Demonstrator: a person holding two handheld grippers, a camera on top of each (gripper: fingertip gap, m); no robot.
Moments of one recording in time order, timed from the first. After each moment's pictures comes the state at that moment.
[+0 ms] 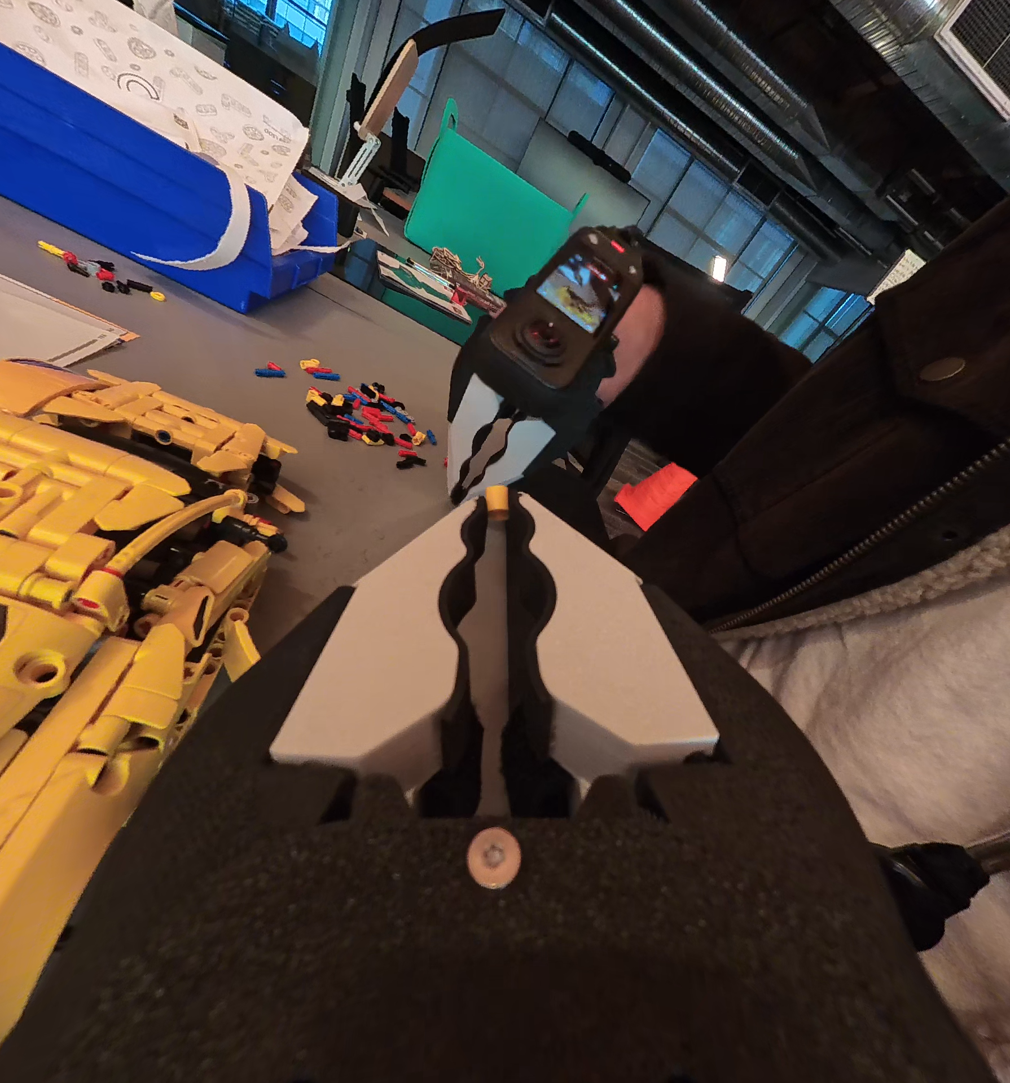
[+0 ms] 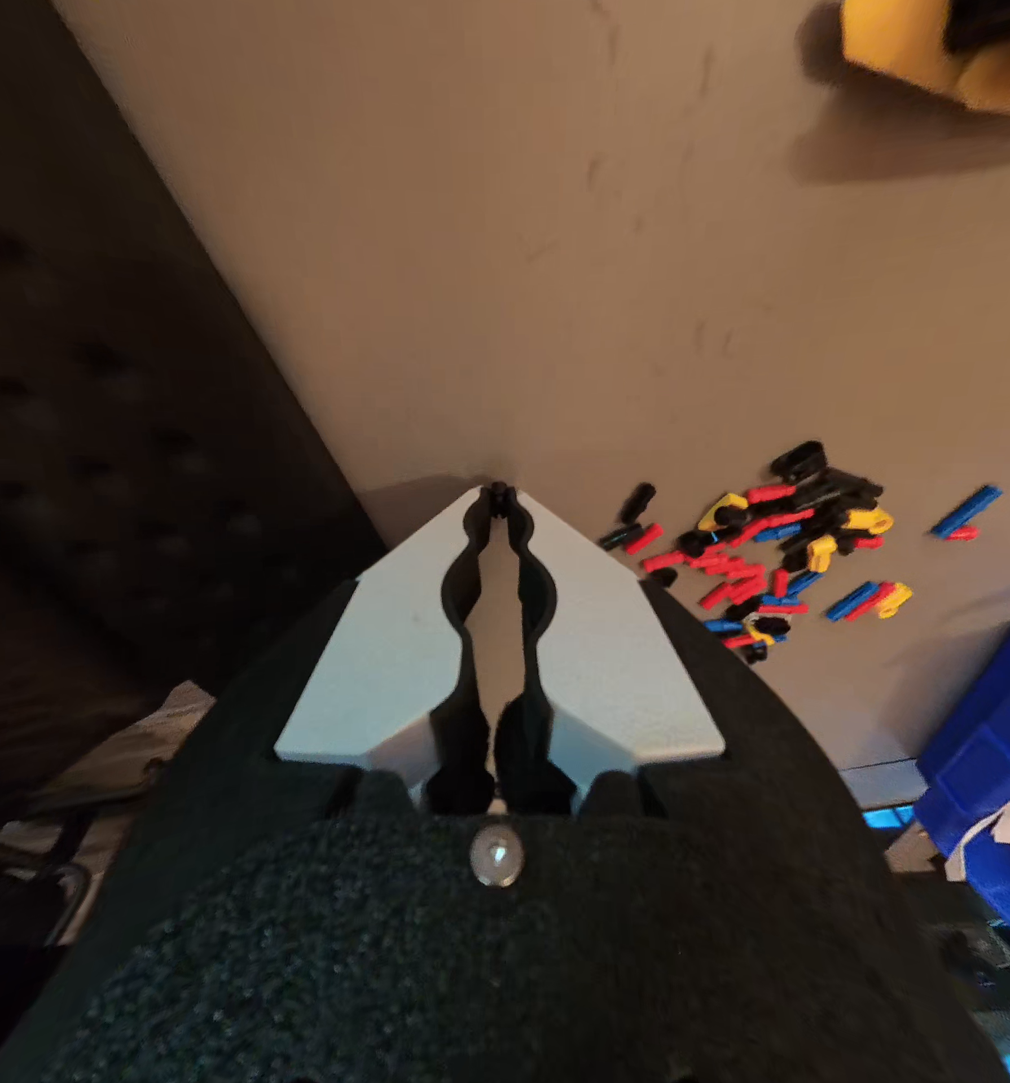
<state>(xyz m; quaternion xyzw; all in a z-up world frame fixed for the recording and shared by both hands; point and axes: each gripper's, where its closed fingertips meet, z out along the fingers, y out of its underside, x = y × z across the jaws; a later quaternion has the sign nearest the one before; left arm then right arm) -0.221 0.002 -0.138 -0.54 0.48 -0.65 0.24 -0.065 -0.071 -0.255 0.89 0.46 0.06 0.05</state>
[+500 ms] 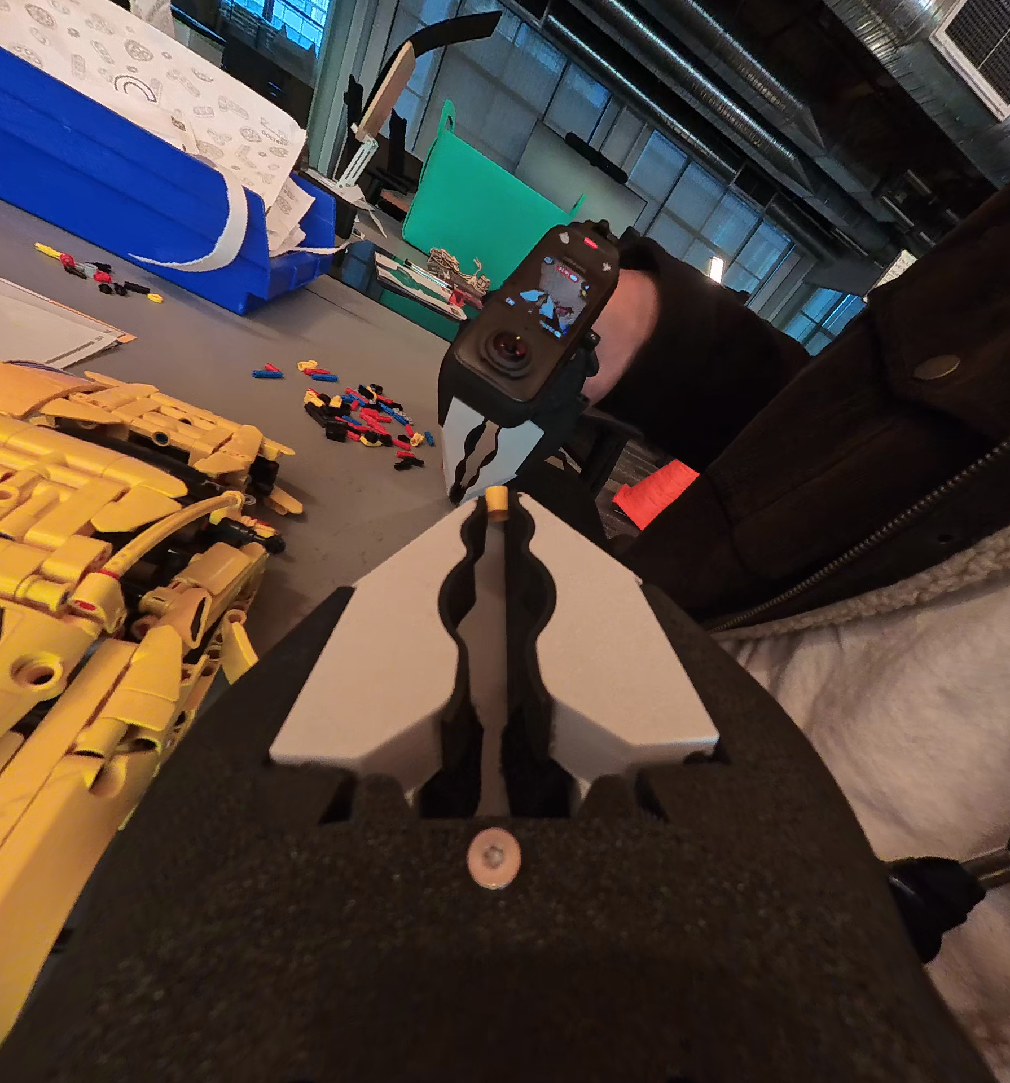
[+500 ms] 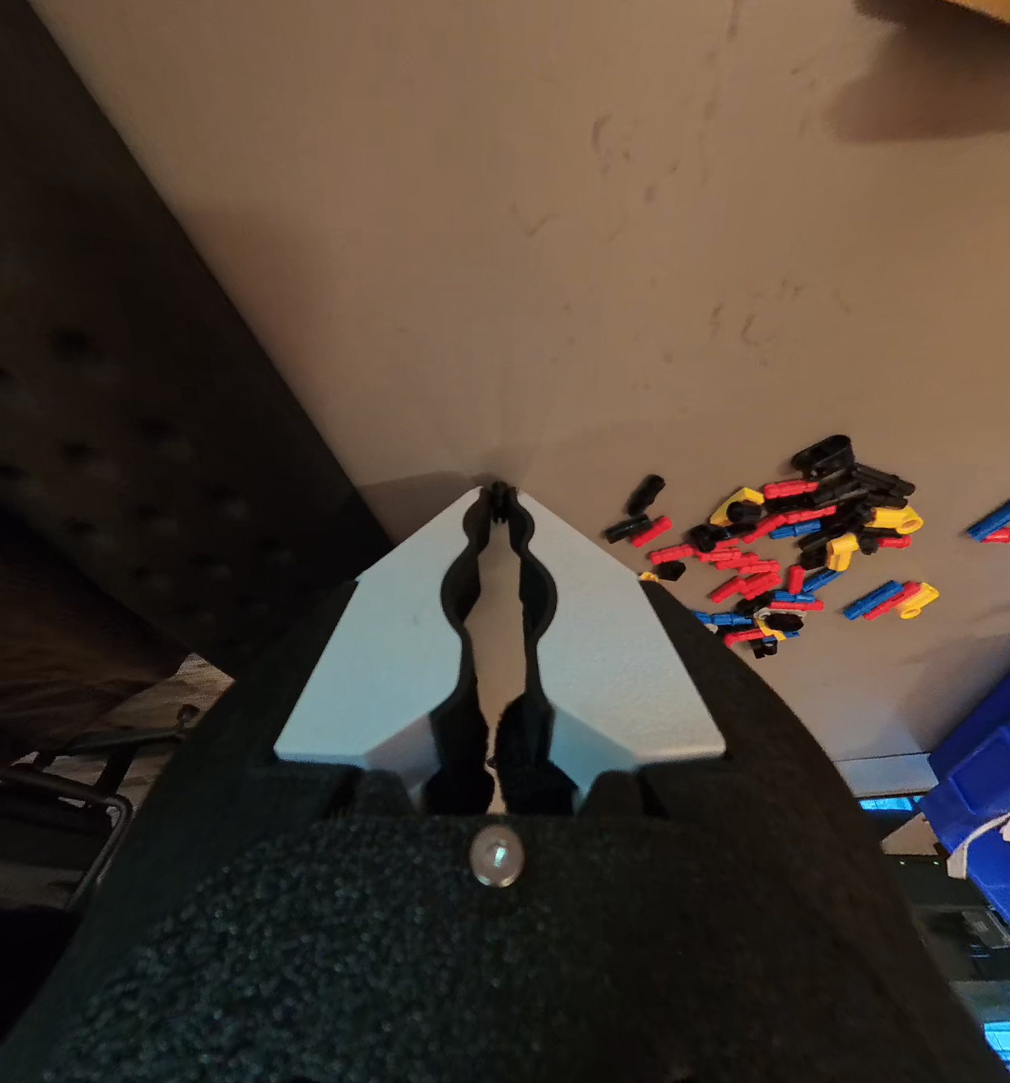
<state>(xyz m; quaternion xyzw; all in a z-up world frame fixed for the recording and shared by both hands) -0.222 0.001 -0.138 -0.54 0.48 -0.65 0.24 -0.059 -0.076 -0.257 0.88 0.45 0.05 0.09</state>
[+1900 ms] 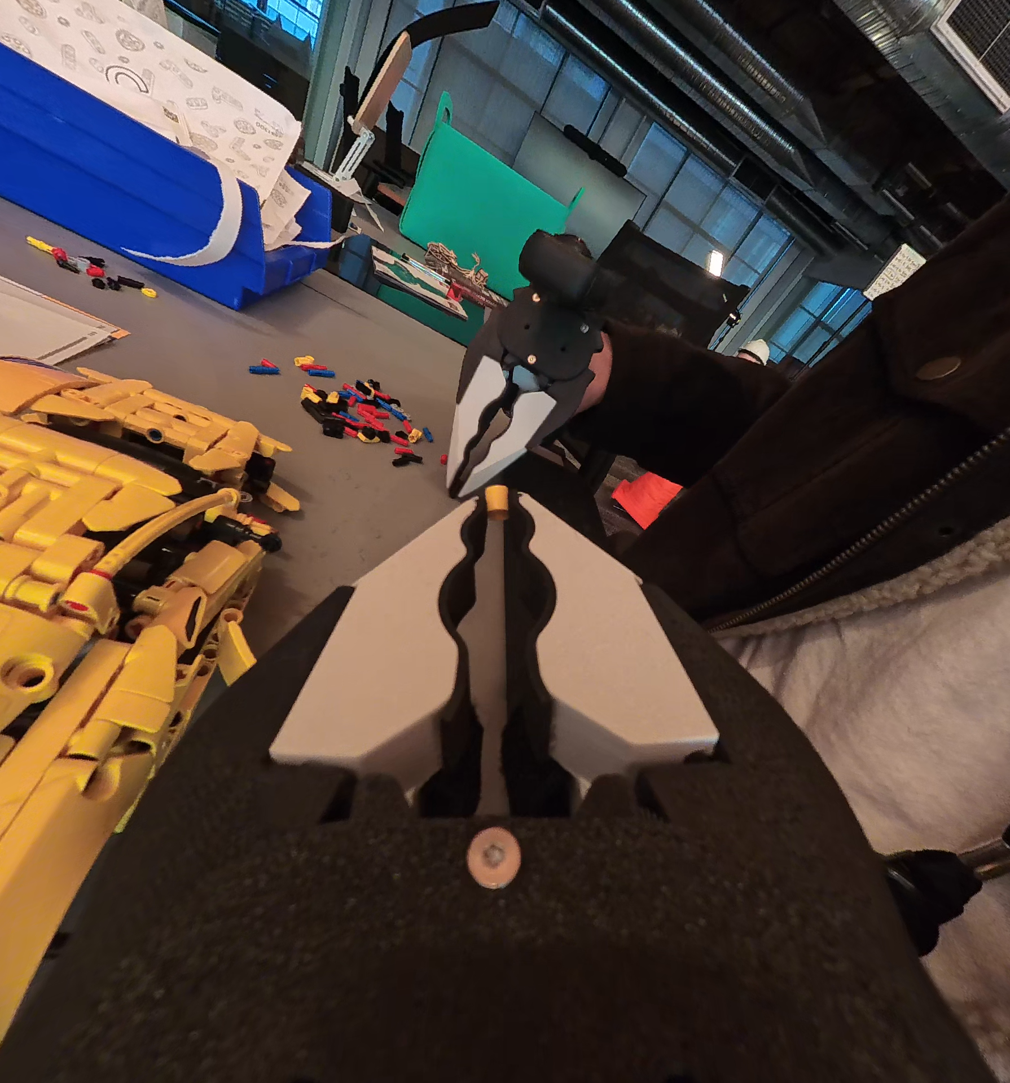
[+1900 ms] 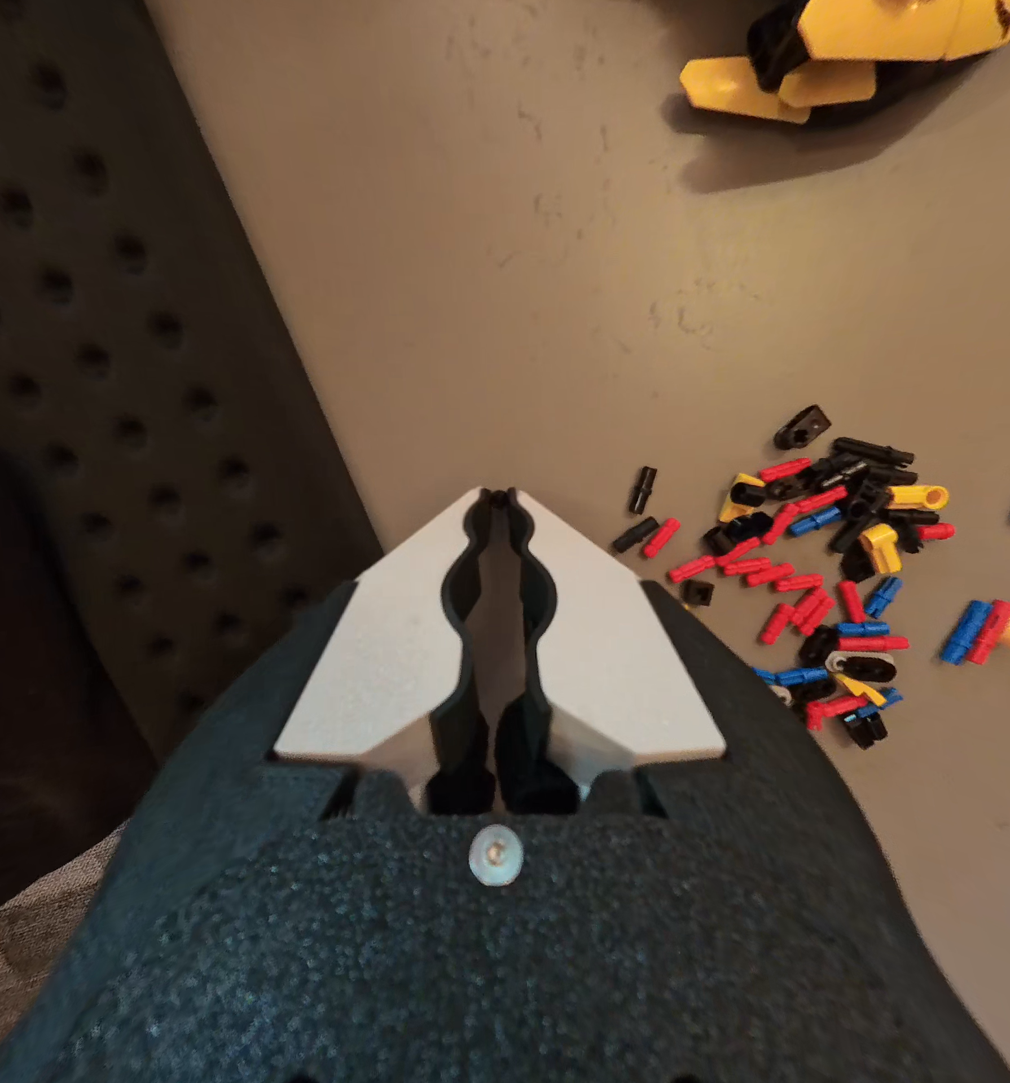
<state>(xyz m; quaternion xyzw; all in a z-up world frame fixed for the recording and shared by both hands) -0.221 0.000 -0.139 -0.54 0.48 -0.65 0.24 -0.063 -0.071 -0.254 0.89 0.41 -0.09 -0.18</state>
